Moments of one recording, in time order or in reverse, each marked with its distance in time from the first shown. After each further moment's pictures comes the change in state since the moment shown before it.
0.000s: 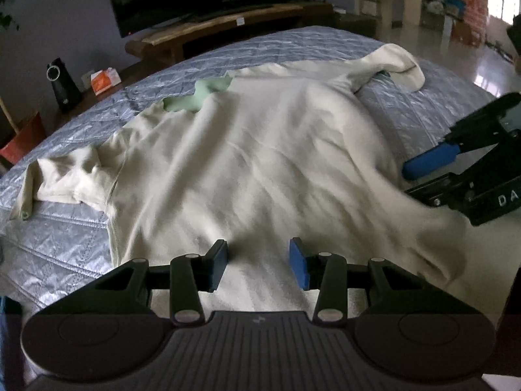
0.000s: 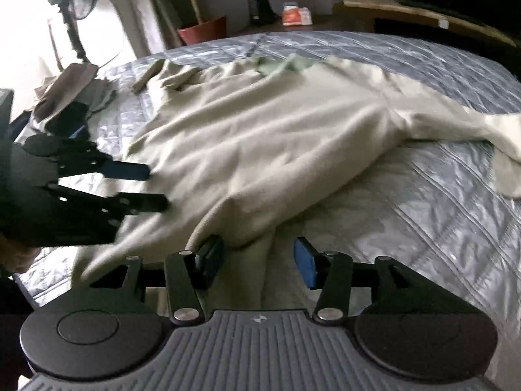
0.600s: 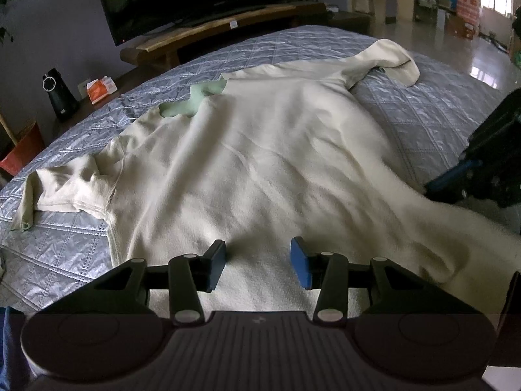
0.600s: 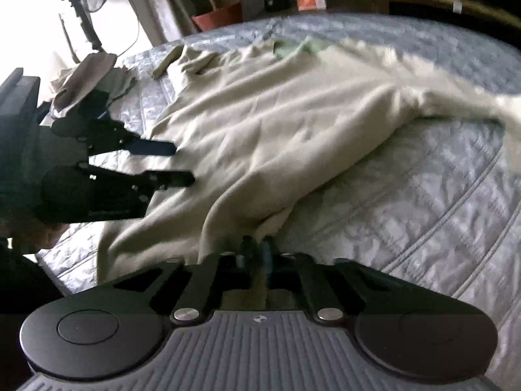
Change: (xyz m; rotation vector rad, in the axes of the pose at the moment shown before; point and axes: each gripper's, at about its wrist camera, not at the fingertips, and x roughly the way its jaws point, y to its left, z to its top) left arm -0.003 0.000 -0.003 0.034 -0.010 0.004; right arm -0.014 0.000 -0.010 0.018 0.052 0.053
